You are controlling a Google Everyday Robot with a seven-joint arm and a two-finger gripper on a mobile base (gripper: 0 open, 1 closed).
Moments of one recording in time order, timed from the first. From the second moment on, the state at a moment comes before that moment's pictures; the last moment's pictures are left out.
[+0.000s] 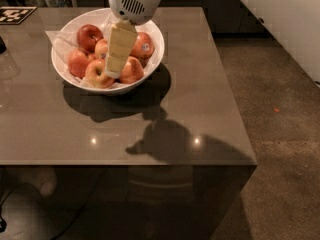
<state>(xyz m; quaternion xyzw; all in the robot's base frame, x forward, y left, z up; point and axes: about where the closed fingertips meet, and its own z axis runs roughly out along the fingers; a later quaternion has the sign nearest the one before) 0.559 0.074 0.998 -0.67 0.70 0.04 0.25</state>
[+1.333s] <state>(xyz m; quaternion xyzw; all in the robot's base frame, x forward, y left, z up) 0.630 0.118 1.033 -0.69 0.68 0.06 0.25</state>
